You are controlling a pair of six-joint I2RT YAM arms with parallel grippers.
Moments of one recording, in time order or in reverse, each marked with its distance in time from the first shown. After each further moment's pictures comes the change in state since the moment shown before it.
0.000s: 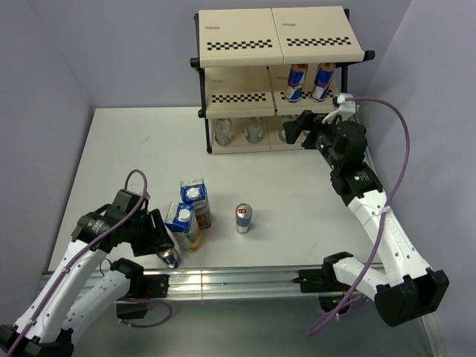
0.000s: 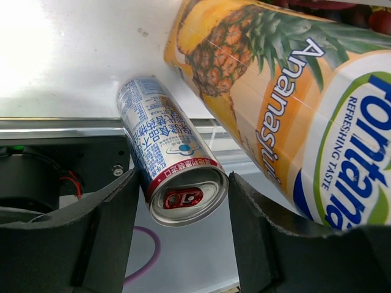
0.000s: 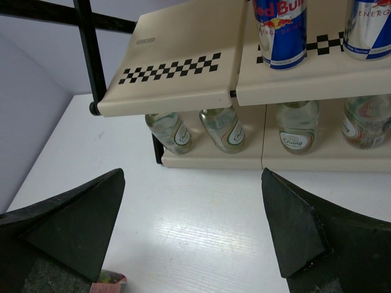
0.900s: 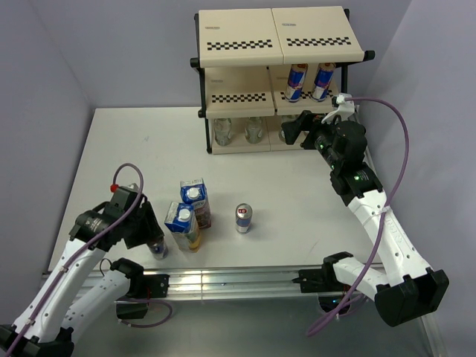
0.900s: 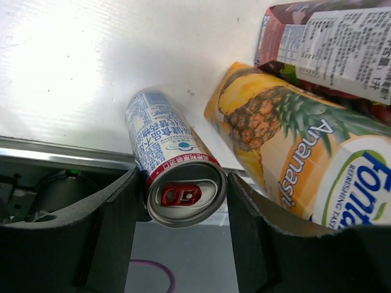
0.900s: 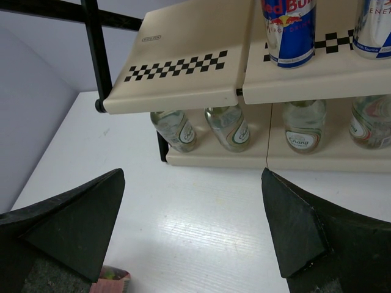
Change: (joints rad) left arm -0.002 0.015 0.042 0.010 -0.254 -0.026; right arm 0.002 0.001 0.000 0.001 -0.018 0.006
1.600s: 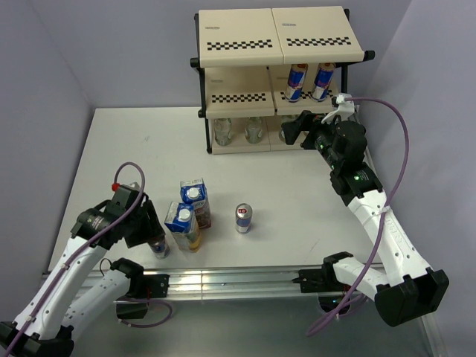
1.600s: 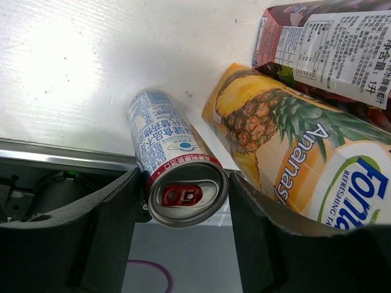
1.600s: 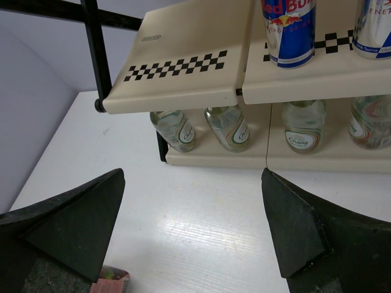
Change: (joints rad) left arm 0.000 0.020 0.002 0.015 0.000 -0.002; right arm 0.001 0.000 0.000 0.000 0.000 -0.003
